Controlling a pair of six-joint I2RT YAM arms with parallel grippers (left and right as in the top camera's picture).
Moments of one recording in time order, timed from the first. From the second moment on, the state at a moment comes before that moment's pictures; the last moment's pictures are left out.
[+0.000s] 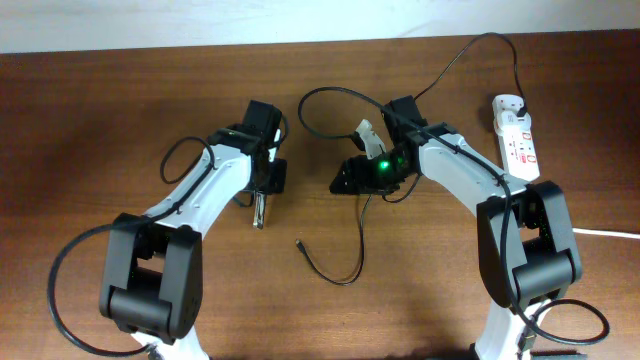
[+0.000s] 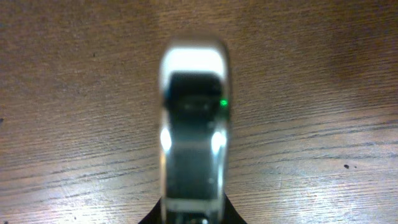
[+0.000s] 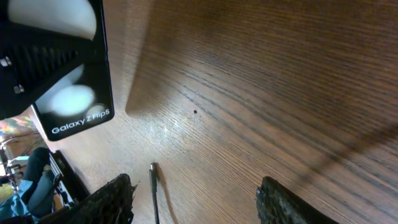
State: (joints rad) left arm -0.32 1.90 1.34 -0.78 -0.06 -0.17; right arm 0.29 1.98 1.33 -0.67 -0.70 0.15
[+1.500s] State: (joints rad) left arm 0.16 1.85 1.01 -0.17 1.04 -0.26; right arm 0.83 1.83 1.33 -0.79 -0.06 0.23
